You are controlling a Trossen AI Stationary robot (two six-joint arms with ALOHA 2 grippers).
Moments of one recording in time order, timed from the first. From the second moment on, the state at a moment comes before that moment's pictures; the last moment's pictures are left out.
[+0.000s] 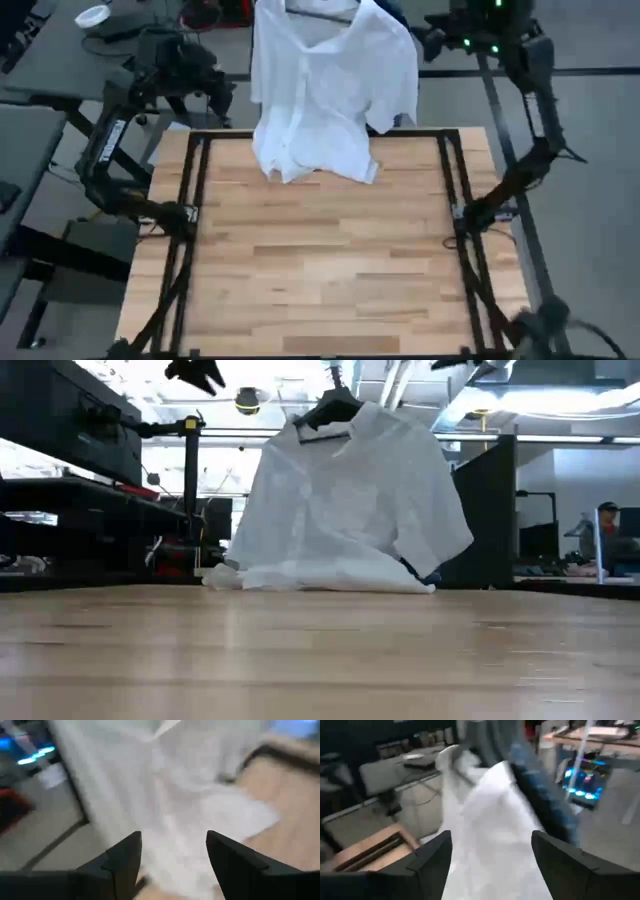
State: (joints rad) left arm 0.94 1.34 1.89 -1.03 0.25 0.15; right arm -0.95 1.52 2.27 -1.01 -0.26 -0.02
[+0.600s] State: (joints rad) left arm 0.59 1.36 1.89 -0.91 0.18 0.03; right arm -0.43 1.50 2.10 -1.20 -0.26 0.01
